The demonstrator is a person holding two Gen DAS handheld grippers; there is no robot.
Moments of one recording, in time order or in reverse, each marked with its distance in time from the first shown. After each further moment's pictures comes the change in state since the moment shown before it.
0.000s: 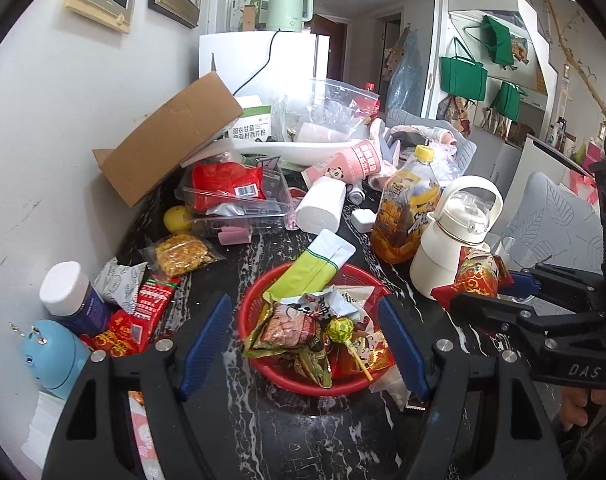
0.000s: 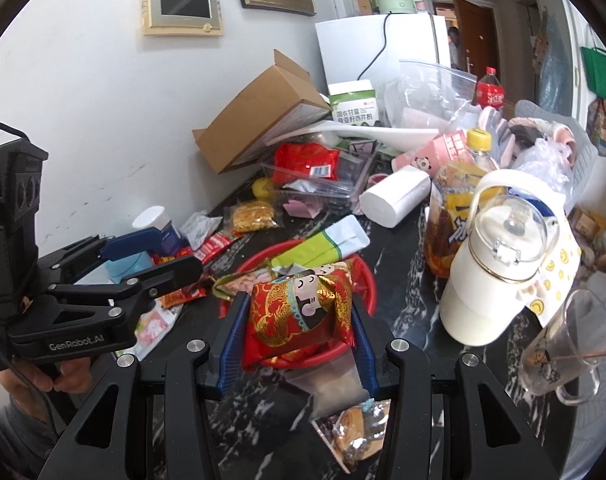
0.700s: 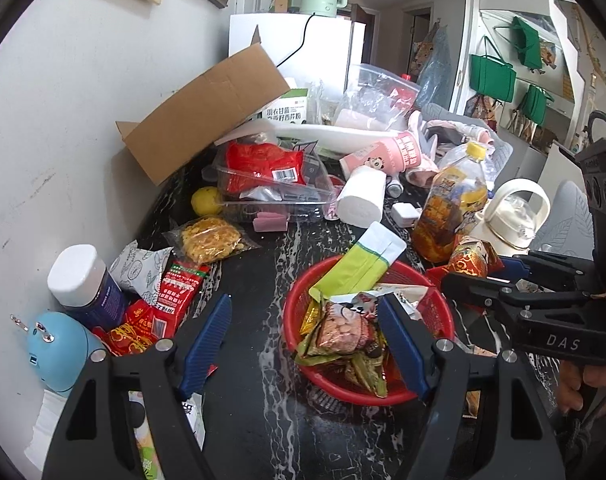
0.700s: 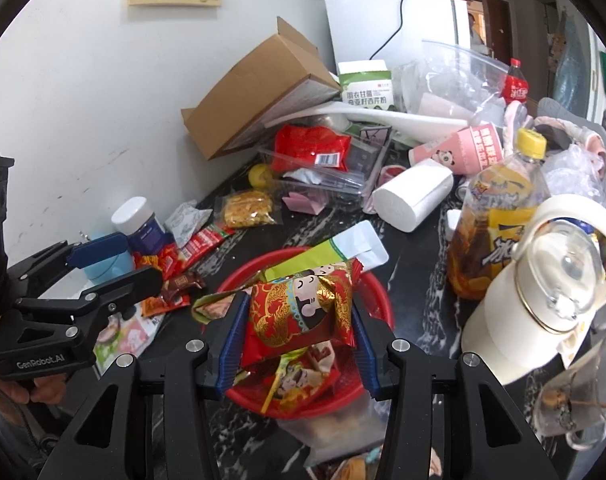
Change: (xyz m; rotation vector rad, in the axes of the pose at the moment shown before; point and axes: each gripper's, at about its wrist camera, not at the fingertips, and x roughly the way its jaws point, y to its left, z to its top) left arm 0.033 0.042 -0.001 -0.063 0.053 0.061; right arm 0.069 -0.001 0.025 -0.029 0.081 -0.001
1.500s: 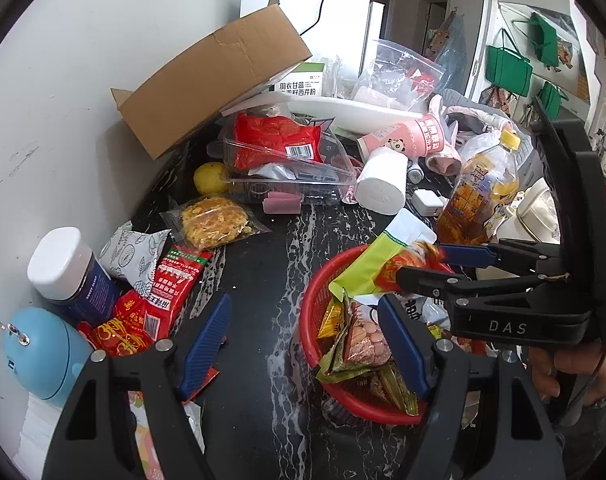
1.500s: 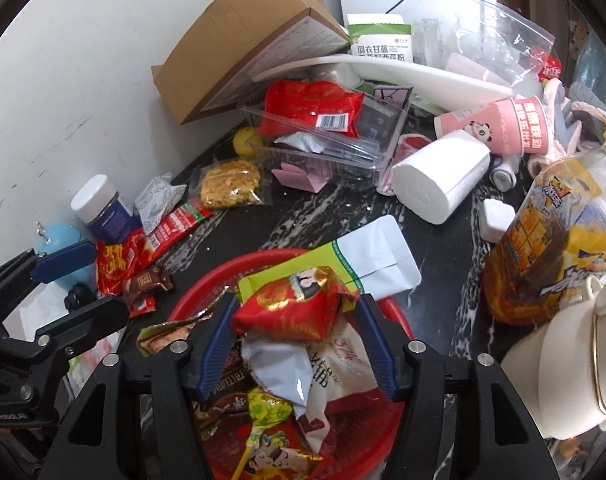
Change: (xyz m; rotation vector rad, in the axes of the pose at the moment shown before) left arm 0.038 0.014 0.002 -0.034 0.067 0.016; right arm 0.086 -0.009 0.021 -0.019 0.141 0.005
